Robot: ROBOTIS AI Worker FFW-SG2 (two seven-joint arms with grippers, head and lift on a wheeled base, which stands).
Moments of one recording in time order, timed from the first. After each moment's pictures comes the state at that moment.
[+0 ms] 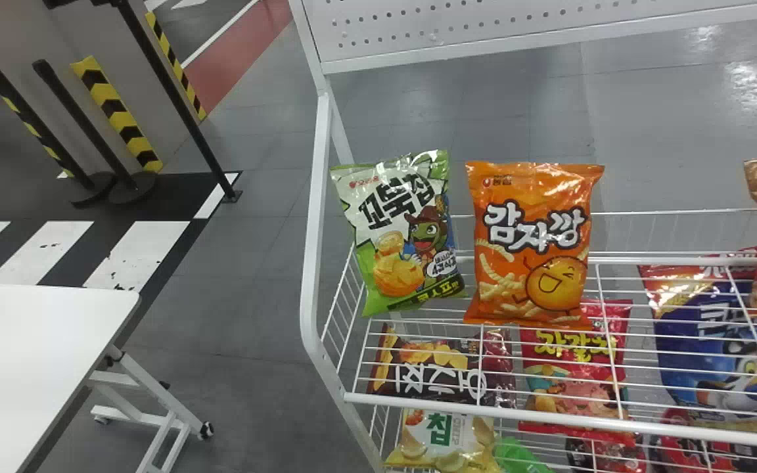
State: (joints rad) left arm 0.45 0.28 0.19 -1.59 0.53 1.26 -1.57; right arm 0.61 -0.04 0.10 -2.29 -0.25 1.29 0.57
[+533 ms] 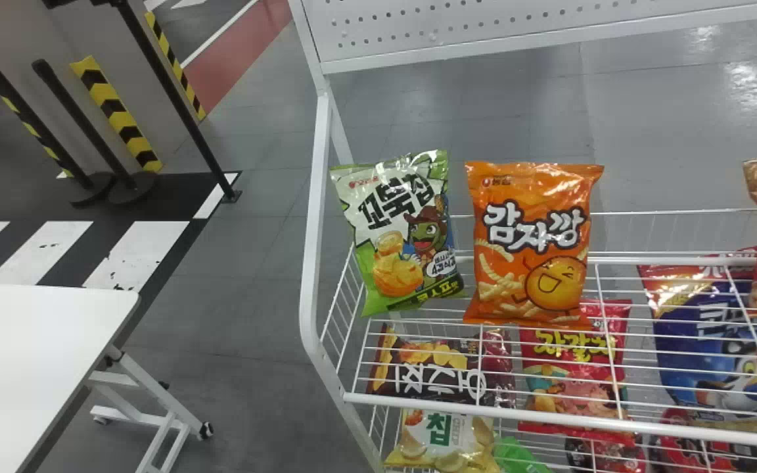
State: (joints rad) left arm 0.45 0.28 0.19 -1.59 0.53 1.26 -1.57; right arm 0.59 -0.05 0.13 -2.21 -0.28 1.19 0.57
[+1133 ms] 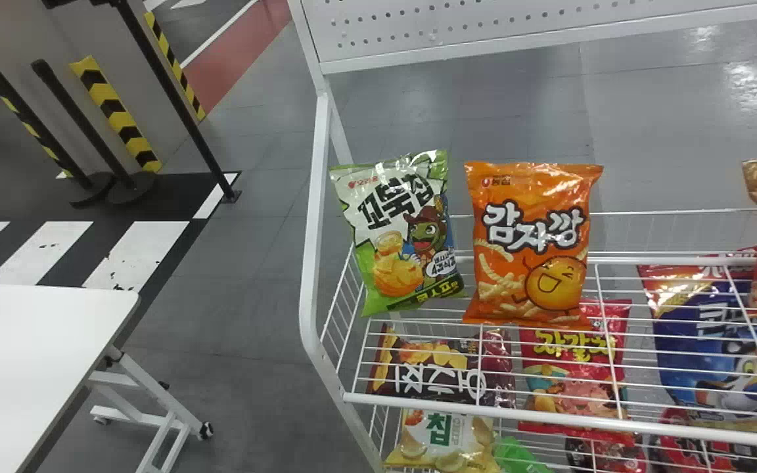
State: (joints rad) left arm 0.45 0.28 0.19 -1.59 0.54 1.26 -1.57; right arm 0.65 -0.04 0.01 -2.36 -0.29 0.98 0.57
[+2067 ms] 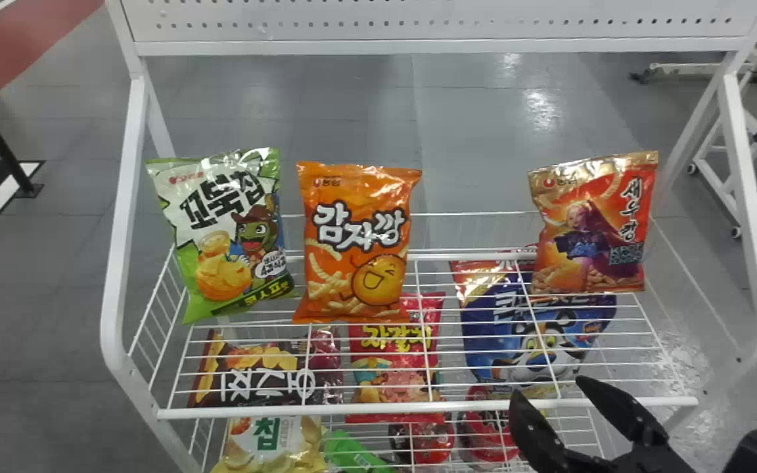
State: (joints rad) left arm 0.45 0.28 0.19 -1.58 0.54 1.26 -1.57; right arm 0.71 0.00 -0.08 -2.14 -0.19 0.13 0.42
